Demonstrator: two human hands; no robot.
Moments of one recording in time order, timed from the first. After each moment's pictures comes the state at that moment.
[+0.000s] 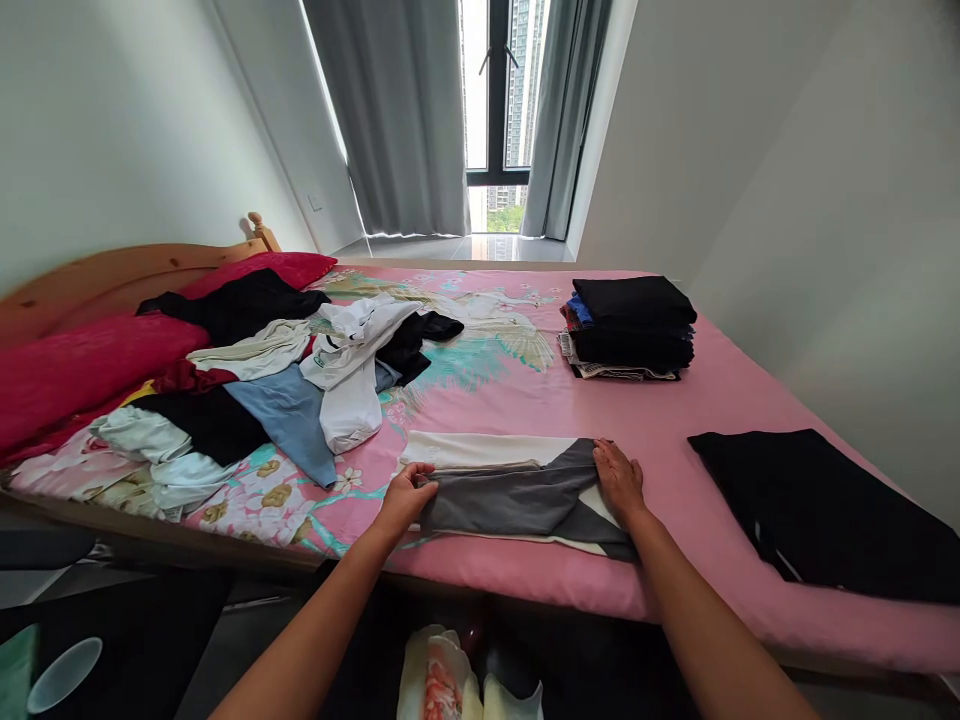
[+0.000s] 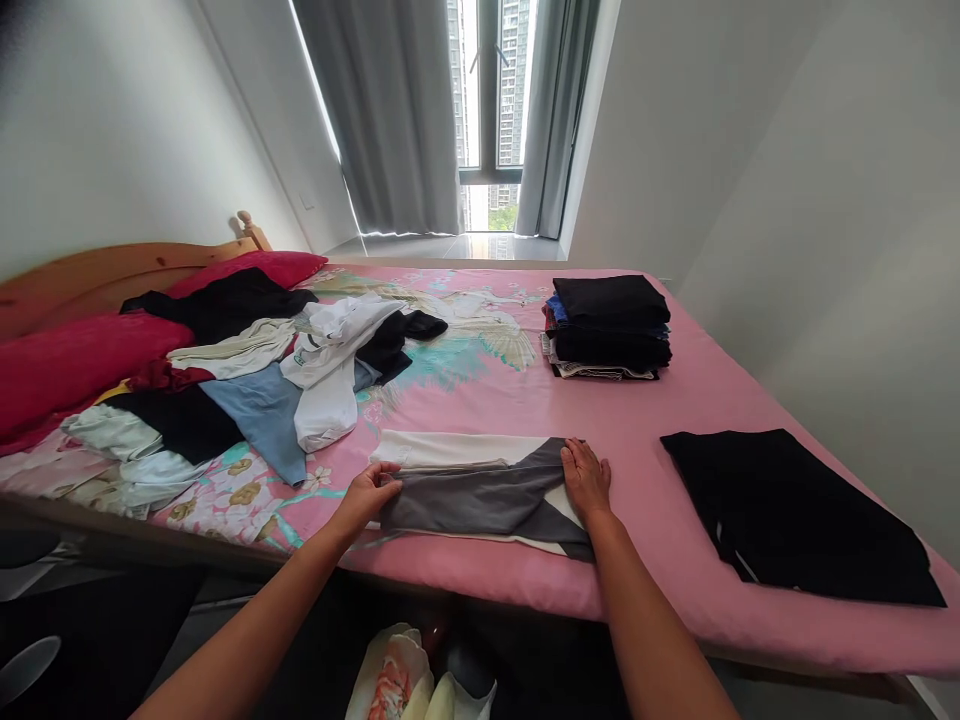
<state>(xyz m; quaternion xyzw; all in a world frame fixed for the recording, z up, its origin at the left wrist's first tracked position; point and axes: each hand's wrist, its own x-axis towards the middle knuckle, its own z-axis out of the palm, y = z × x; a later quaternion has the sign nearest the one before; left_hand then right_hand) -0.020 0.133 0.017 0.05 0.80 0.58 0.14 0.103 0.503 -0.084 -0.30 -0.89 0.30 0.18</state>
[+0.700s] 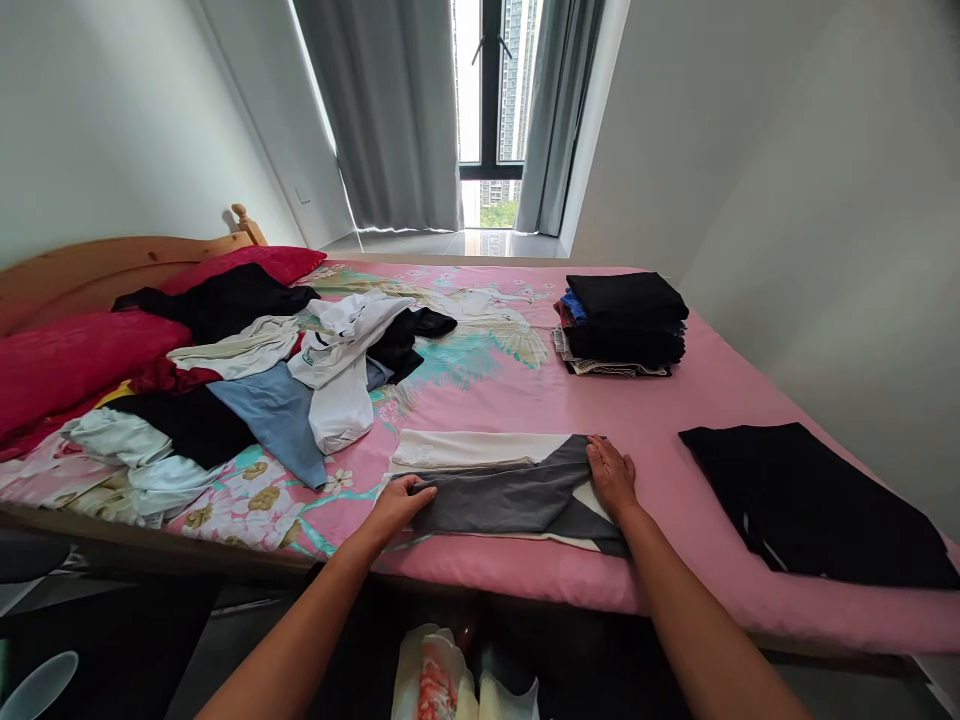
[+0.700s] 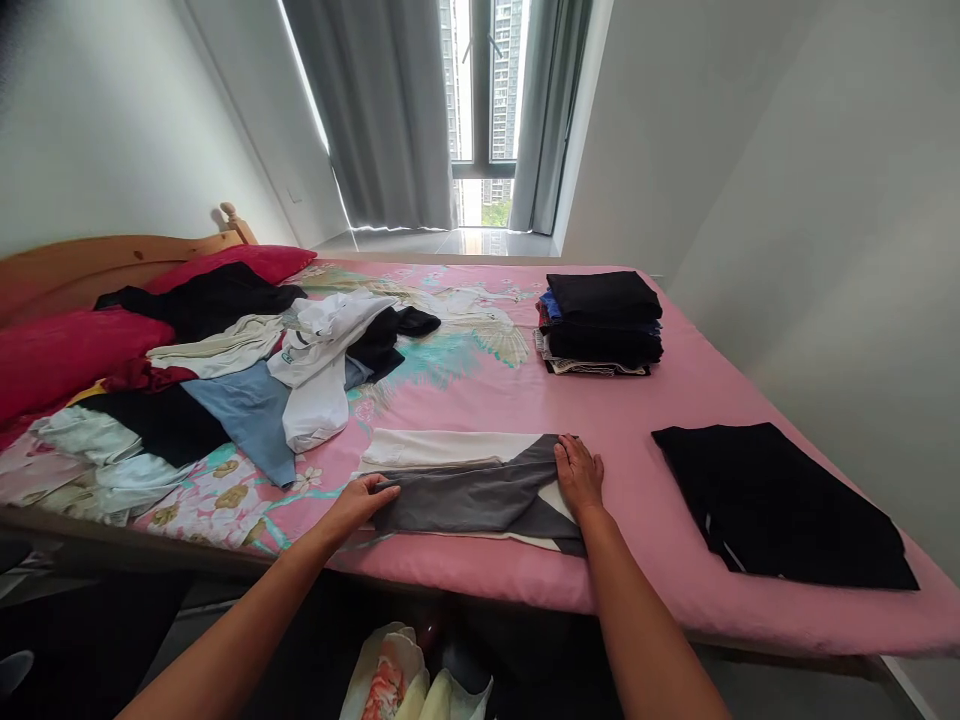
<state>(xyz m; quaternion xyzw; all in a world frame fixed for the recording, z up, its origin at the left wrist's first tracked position) -0.018 0.128 0.014 0.09 0.82 0.52 0.22 0.104 0.502 -0.083 -0.28 -0.88 0.30 0.22</state>
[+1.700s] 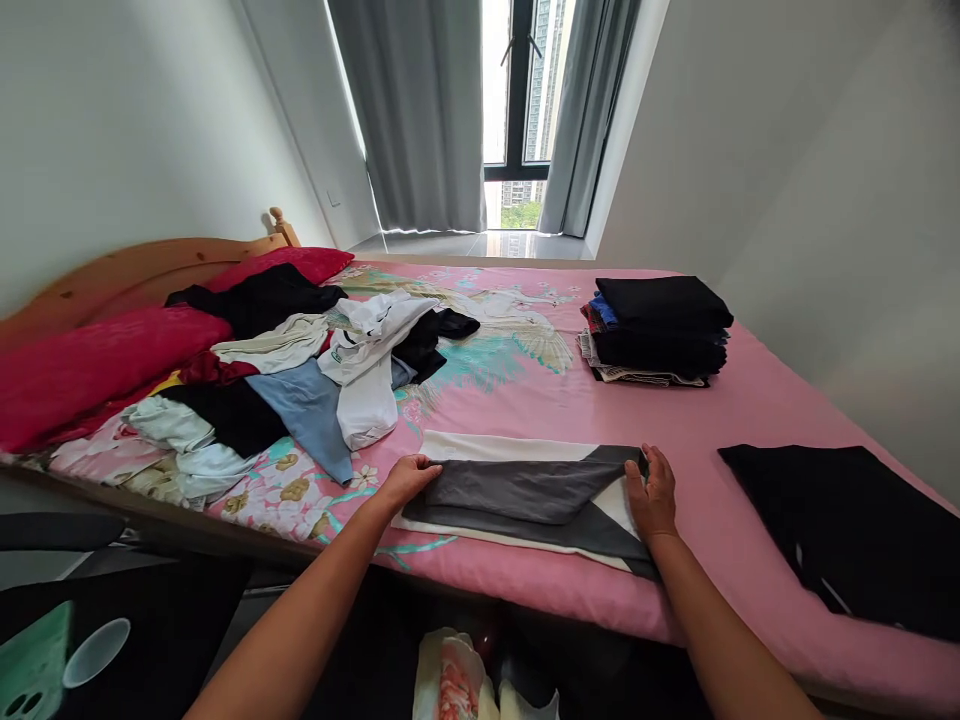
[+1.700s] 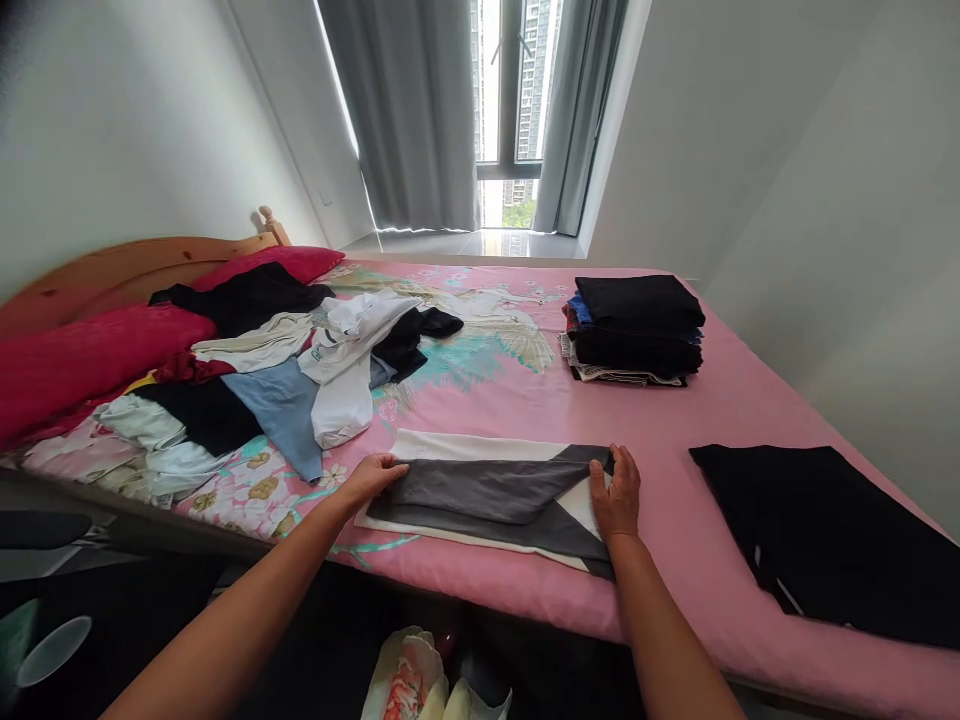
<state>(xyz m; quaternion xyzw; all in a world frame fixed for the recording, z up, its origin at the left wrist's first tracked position) -0.073 0.109 0.010 0.07 0.83 0.50 0.23 0.114 0.498 -0.082 -0.25 -0.84 0.27 0.40</state>
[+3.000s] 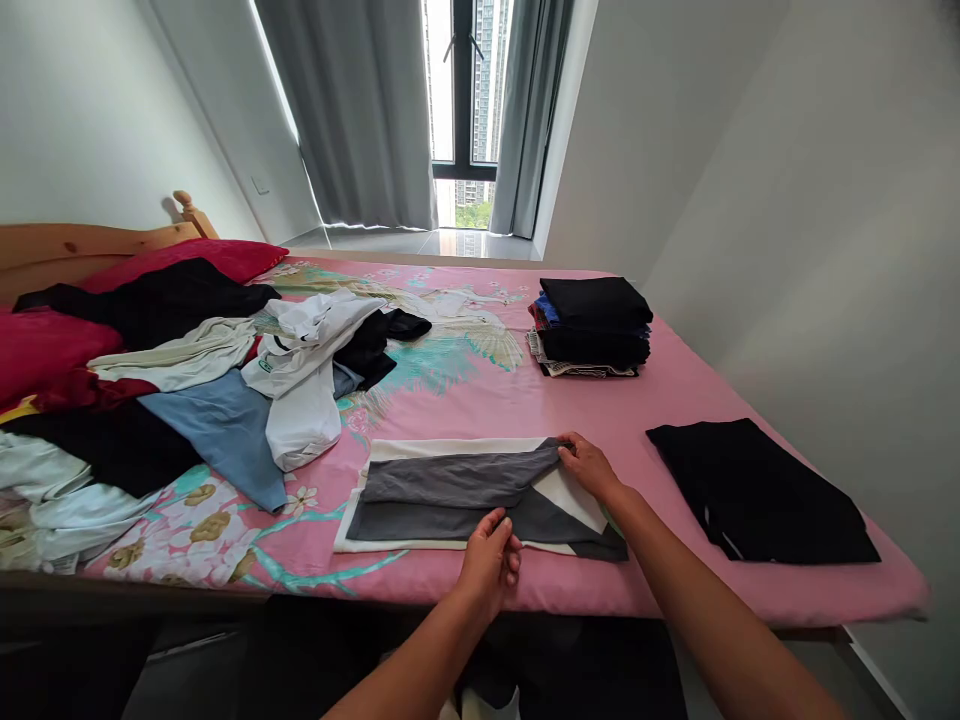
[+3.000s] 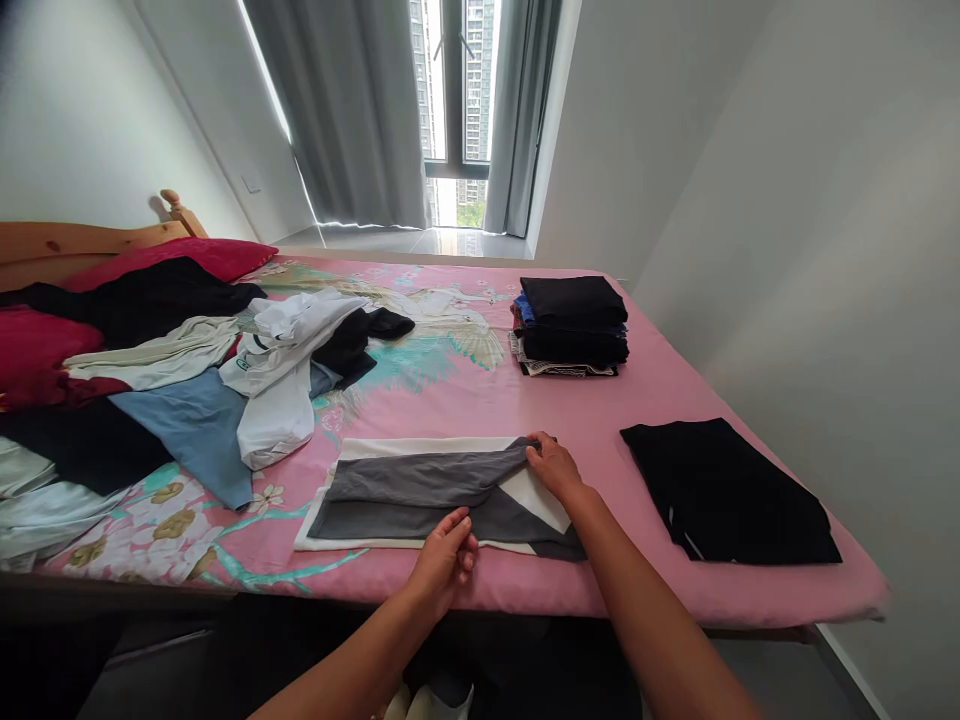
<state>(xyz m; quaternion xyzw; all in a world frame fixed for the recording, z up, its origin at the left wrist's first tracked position) 0.101 0.265 -0.005 -0.11 0.53 0.73 0.42 0.096 0.513 -0.019 -0.24 -0.90 0.34 0.11</state>
